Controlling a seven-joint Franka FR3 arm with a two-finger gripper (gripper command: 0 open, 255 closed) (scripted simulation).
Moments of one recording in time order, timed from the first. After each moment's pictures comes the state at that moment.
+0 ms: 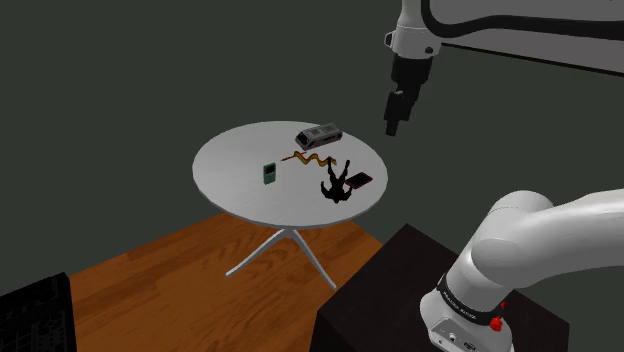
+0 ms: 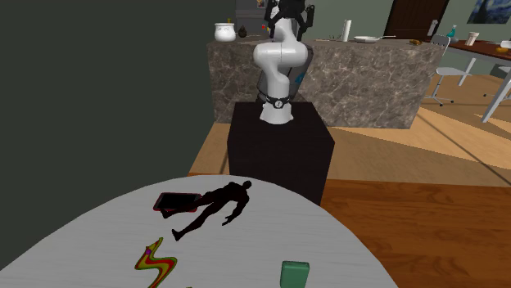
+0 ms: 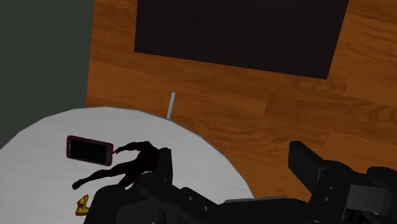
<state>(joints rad) -0.02 -0.78 0.04 -2.34 -0.10 1.54 -0.17</state>
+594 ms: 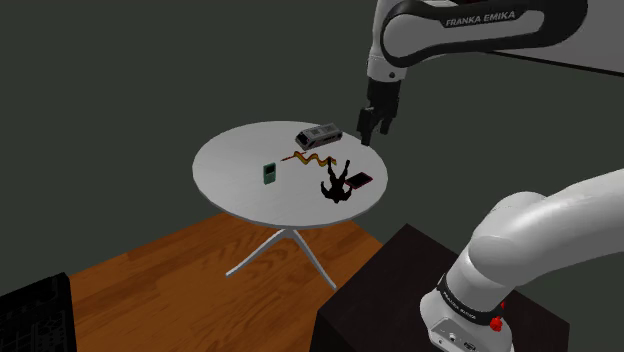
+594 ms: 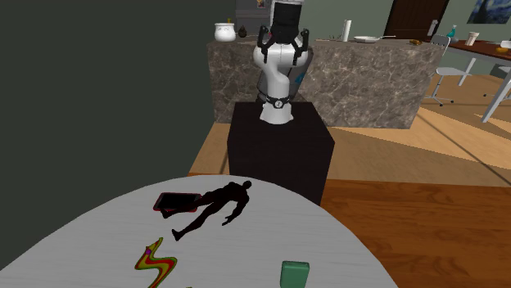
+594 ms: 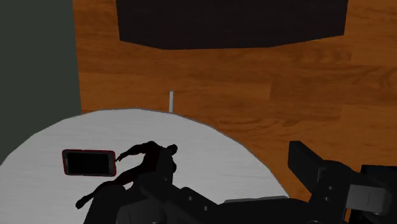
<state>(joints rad) -0.07 -0.58 0.02 -2.37 -0.08 1.75 -0.06</state>
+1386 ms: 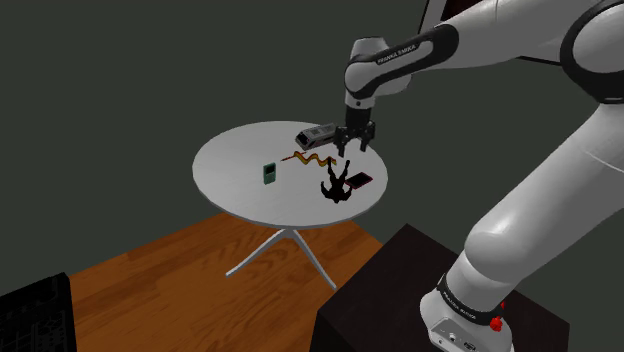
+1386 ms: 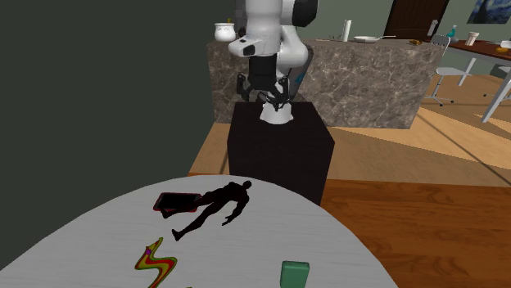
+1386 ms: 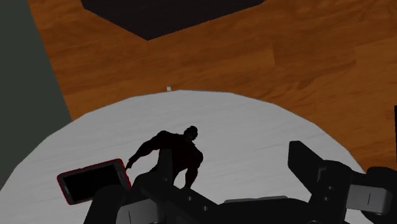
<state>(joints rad) -0.15 -0.16 -0.05 -2.27 -0.02 2.05 0.07</state>
